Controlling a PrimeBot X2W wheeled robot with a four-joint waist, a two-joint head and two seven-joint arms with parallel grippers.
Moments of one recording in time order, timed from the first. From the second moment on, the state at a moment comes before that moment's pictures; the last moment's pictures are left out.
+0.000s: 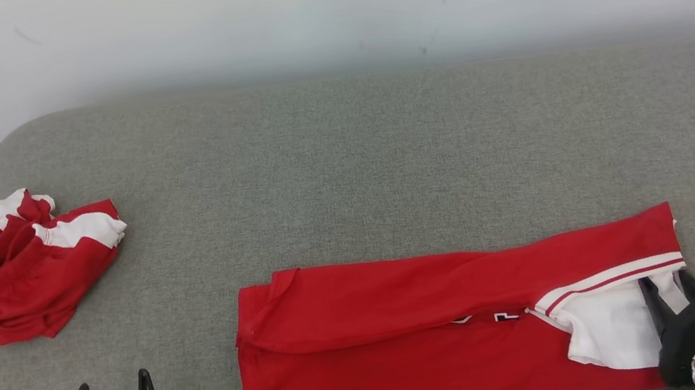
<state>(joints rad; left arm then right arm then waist) -0.02 0.10 0.08 0.18 -0.13 -0.12 -0.26 -0.26 -0.29 -0.07 0.71 0.25 0.13 0.01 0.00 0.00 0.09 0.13</state>
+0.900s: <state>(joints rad) 0.05 0.08 0.10 0.16 -0.09 -0.13 -0.26 -0.31 -0.47 -0.12 0.73 0.32 0.13 -0.06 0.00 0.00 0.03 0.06</state>
